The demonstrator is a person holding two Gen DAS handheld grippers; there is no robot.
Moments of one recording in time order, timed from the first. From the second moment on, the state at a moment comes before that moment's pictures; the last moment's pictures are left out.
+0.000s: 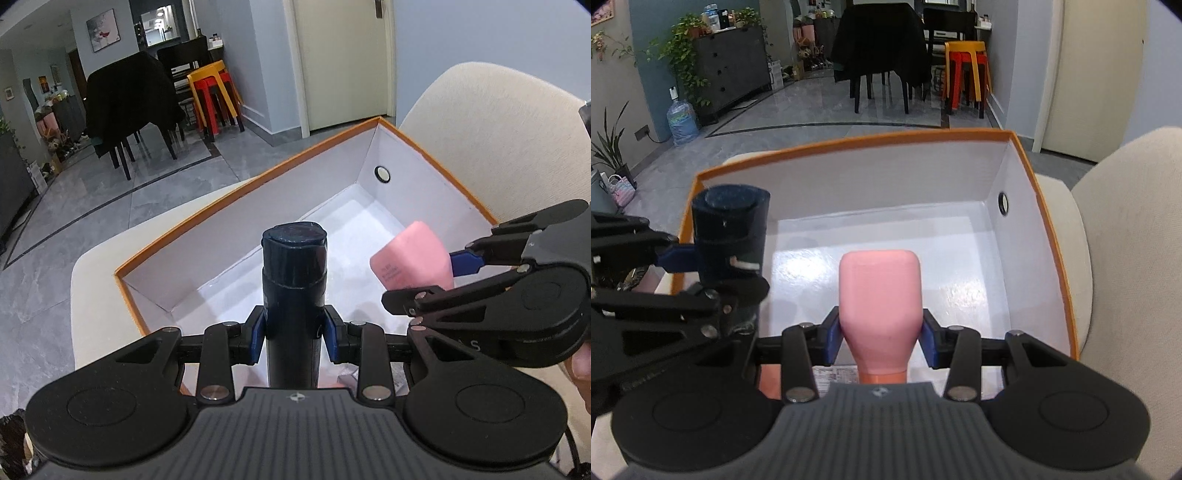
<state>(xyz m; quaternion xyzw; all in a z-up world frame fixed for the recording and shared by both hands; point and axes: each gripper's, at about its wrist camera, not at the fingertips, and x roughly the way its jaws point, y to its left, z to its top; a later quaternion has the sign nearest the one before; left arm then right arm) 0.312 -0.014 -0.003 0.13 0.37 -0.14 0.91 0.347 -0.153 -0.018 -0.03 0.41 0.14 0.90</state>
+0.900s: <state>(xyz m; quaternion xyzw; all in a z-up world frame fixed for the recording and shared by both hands) 0.354 -0.032 -0.041 0.16 0.40 -0.13 0.89 0.378 -0.154 -0.068 -0.01 0.45 0.12 0.88</state>
